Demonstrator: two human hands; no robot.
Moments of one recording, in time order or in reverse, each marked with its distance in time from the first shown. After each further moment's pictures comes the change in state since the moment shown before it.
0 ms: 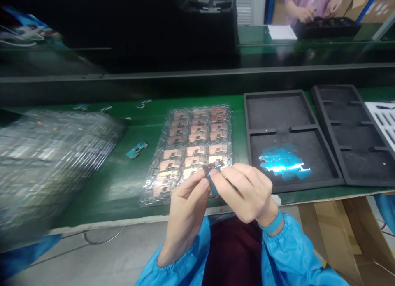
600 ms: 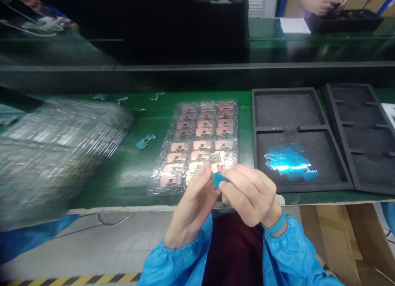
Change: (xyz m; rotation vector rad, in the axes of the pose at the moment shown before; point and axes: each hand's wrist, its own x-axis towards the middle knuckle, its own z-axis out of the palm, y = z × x) left_hand 0.005 0.009 0.011 -0.305 0.024 -0.288; right_hand -0.008 0.000 0.003 0.105 0.060 -0.052
